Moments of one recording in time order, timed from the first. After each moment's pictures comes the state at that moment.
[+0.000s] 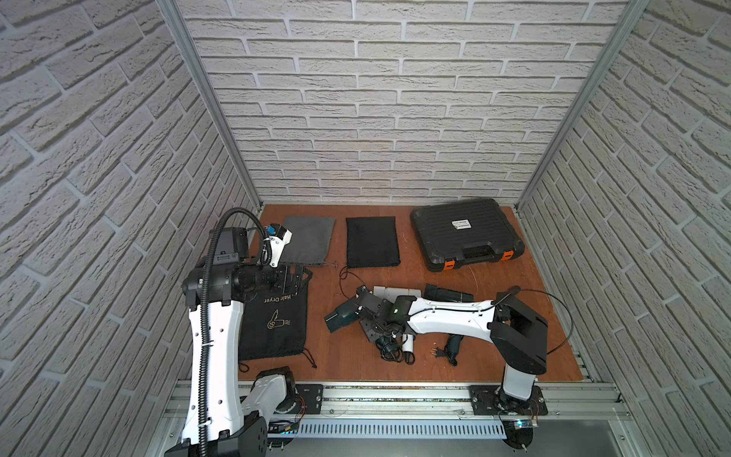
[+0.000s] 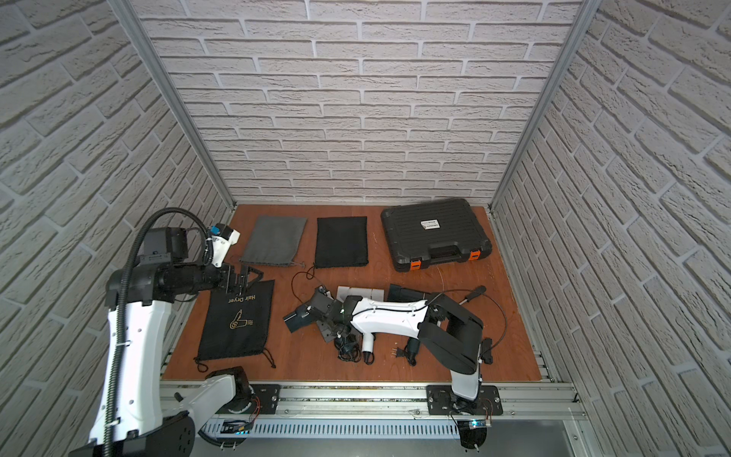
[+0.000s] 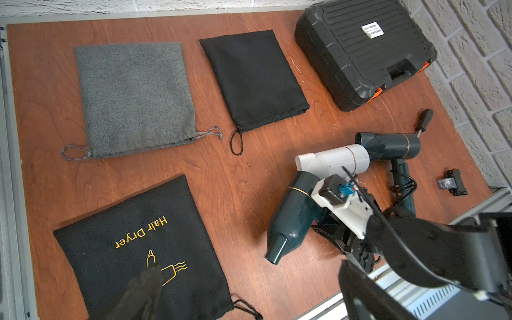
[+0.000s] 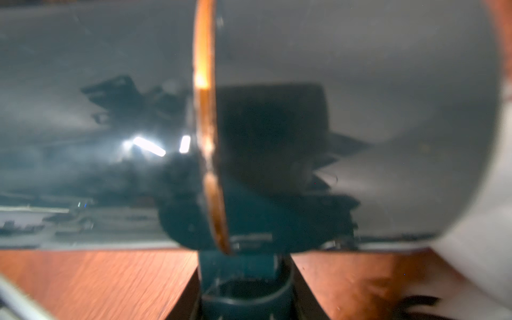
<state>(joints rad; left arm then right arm) 0.16 1.03 1.37 -1.31 0.50 0.28 1.08 1.83 1.23 -0.56 0.19 0.56</state>
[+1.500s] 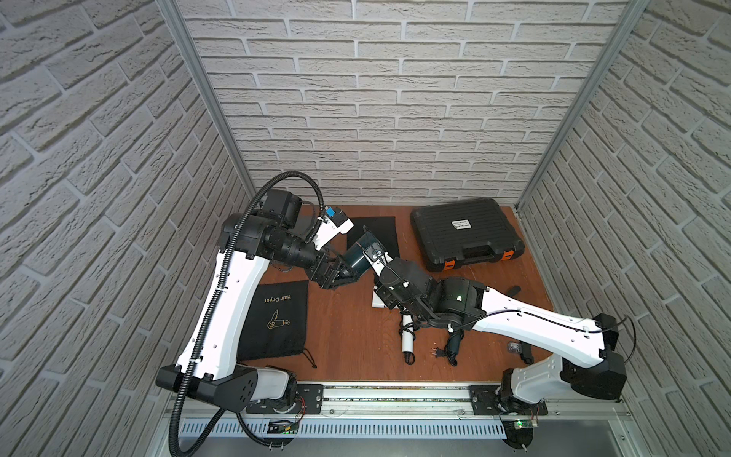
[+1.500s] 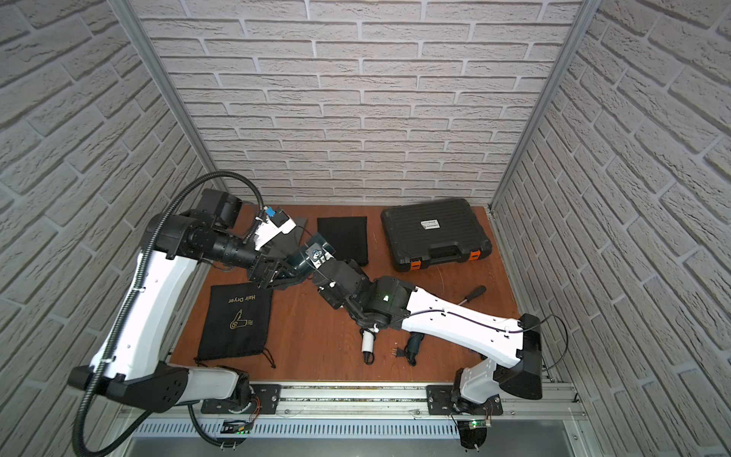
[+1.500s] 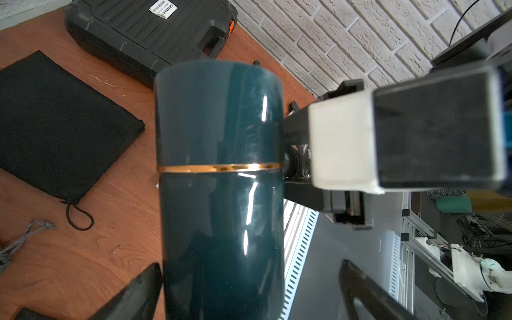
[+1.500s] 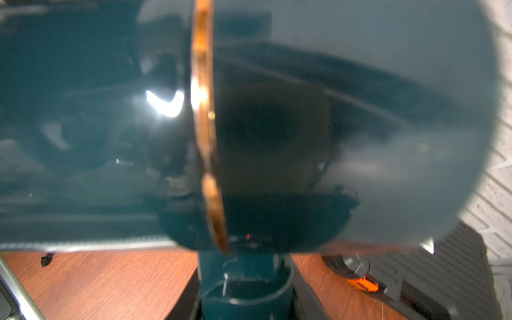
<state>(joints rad) -0.28 1.35 1.80 -1.57 0.80 0.46 1.15 1.47 1.50 -0.71 0.60 0.11</state>
